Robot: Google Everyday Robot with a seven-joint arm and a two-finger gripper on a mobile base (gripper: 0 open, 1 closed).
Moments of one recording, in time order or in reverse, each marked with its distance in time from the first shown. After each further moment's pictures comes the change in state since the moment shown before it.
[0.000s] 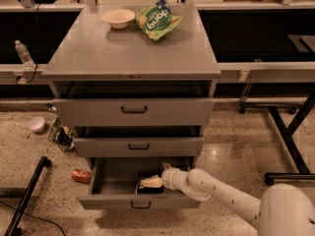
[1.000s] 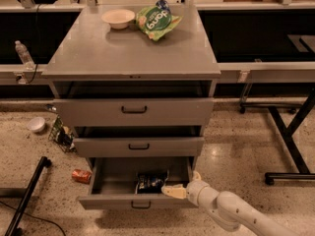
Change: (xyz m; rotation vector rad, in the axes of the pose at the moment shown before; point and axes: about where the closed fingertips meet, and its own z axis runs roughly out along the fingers) arm -0.006 0.004 -0.156 0.242 -0.103 0.129
